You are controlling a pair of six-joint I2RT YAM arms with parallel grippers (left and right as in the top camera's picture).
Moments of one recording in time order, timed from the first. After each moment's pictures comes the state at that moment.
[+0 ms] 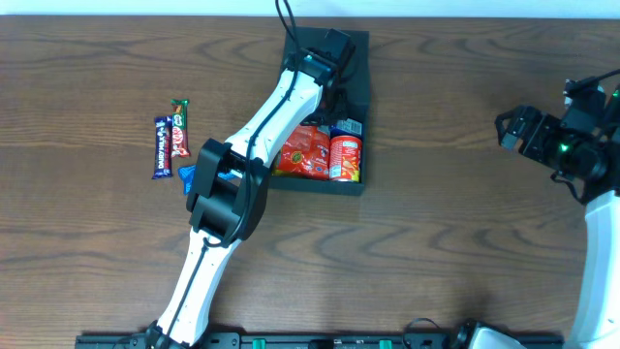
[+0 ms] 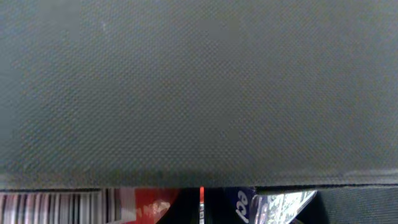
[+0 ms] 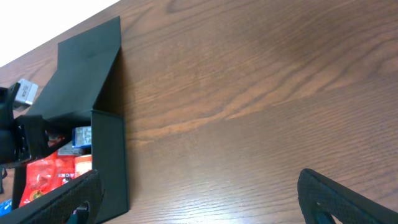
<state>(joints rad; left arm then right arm) -0.52 2.44 2.19 -1.06 0.05 -0.51 -0.38 1.33 1.28 -0.86 -0.37 0.12</state>
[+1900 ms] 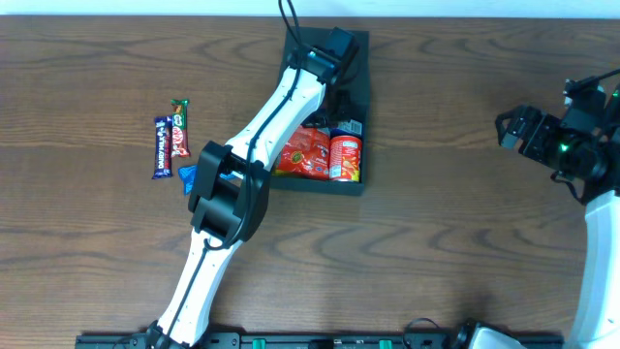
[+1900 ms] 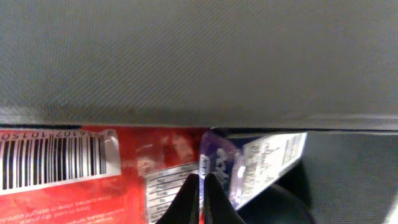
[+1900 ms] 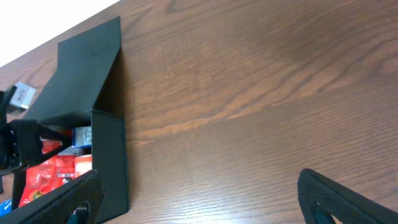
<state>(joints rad) -0.53 2.44 2.23 -1.15 0.10 -0.52 -0.38 1.33 1.28 -0.86 -0.37 0.12</state>
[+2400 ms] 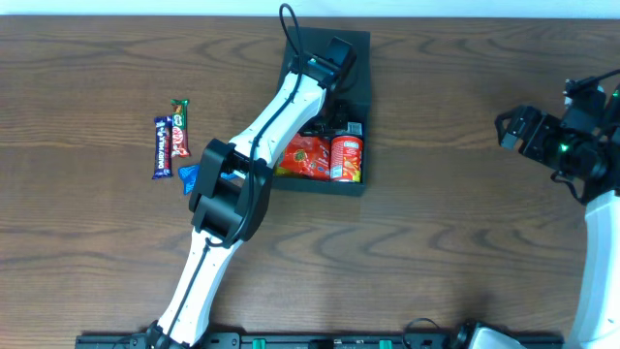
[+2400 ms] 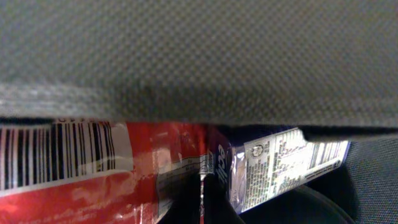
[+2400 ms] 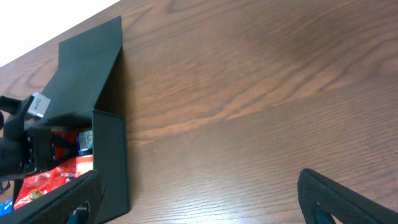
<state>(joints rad) -0.53 2.45 2.17 -1.14 0.10 -0.52 -0.38 1.33 1.28 -0.86 -0.37 0.12</state>
